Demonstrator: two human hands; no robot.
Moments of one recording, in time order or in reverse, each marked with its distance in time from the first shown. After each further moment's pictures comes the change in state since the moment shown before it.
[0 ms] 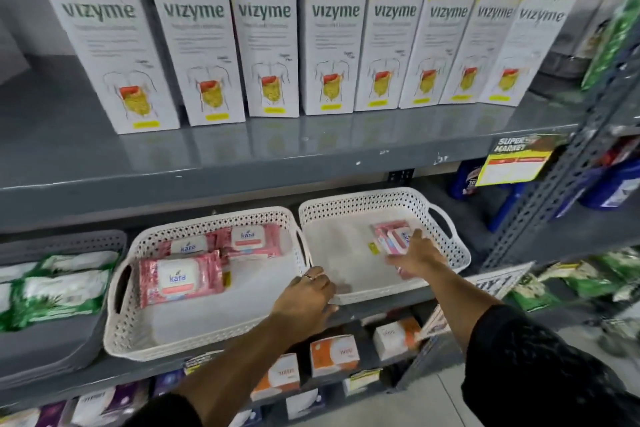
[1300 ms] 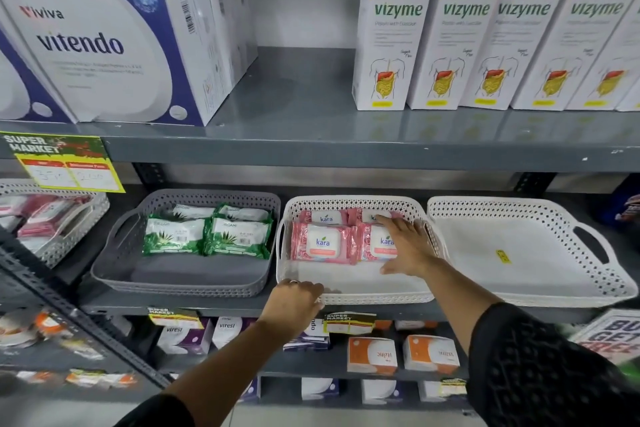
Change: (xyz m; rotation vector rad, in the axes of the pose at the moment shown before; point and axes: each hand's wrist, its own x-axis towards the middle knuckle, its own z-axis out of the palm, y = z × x) left_hand -0.214 -0.134 -0.030 0.036 0.015 -0.404; right_hand -0.107 -0.230 0.093 -0.237 0.052 -0.862
